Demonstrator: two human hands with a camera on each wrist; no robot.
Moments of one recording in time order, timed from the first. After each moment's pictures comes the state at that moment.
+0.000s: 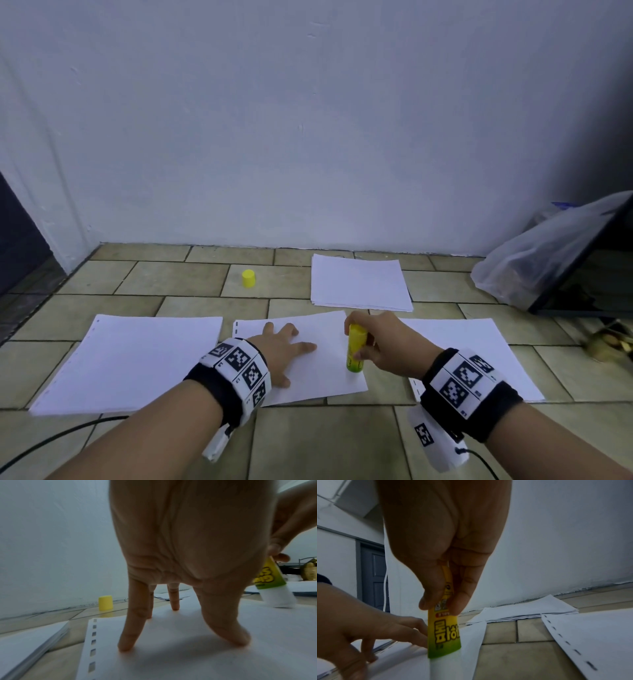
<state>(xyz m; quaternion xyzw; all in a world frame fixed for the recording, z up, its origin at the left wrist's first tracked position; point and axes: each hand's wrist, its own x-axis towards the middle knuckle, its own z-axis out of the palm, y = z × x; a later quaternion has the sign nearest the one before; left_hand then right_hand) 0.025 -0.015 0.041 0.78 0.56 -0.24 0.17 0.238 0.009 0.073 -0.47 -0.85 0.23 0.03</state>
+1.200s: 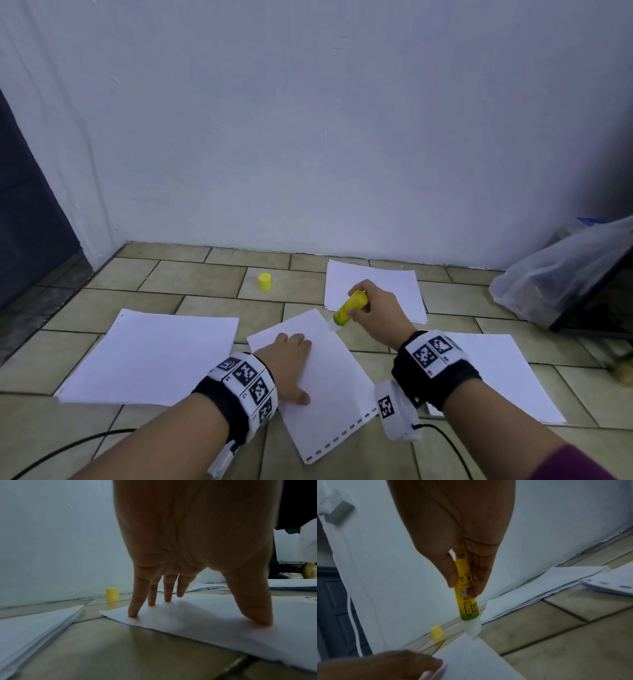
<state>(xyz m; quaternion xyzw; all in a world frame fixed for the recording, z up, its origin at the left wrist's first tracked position) 0.021 -0.030 0.028 0.76 0.61 -0.13 0.17 0.197 0.050 0.065 -0.55 -0.76 0.28 0.22</state>
